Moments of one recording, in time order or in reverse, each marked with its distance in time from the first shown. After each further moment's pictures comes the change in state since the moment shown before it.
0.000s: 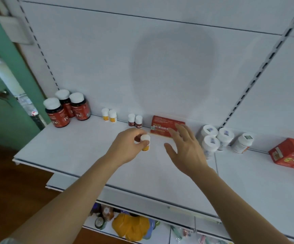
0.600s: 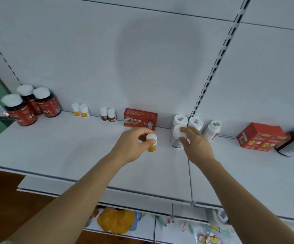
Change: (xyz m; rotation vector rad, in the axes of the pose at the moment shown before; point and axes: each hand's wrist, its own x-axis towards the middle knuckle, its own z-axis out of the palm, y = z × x) left_hand -0.001 0.063 0.077 -0.104 -0.112 0.061; right_hand -0.040 0.117 -0.026 0.143 0.012 0.245
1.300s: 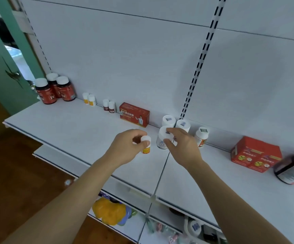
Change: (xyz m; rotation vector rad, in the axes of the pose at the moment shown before) left_hand -0.039 0.071 0.079 0.040 0.230 -0.217; right_hand 0.000 0.038 -0.044 0.238 -0.173 -0.188
